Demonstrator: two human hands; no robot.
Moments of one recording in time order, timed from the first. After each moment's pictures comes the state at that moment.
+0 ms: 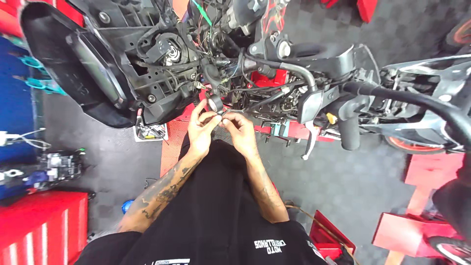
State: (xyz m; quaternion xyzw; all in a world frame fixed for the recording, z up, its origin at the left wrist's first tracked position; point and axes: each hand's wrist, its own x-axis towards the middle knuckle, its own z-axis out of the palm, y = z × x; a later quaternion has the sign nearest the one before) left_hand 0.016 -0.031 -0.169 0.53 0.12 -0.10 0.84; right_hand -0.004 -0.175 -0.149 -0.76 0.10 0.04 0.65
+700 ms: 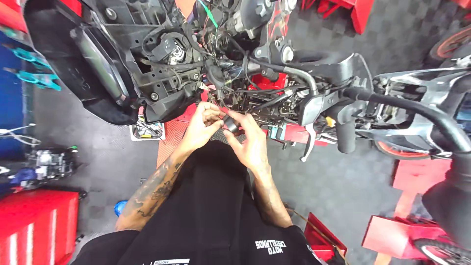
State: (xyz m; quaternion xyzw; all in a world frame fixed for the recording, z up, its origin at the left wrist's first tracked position) left_hand 0.039 0.001 -0.155 0.66 -0.10 -0.21 0.72; right_hand -0.017 -0.176 -0.097 -0.92 -0.02 -0.03 0.40
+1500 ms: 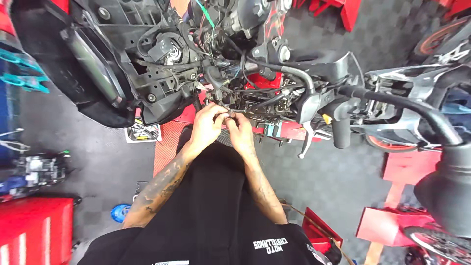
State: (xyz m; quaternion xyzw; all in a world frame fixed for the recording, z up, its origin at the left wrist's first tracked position) left_hand 0.046 -0.025 -0.159 0.82 -0.14 -0.07 0.55; right_hand 0.003 -0.167 -0.140 -0.85 0.19 0.07 0.49
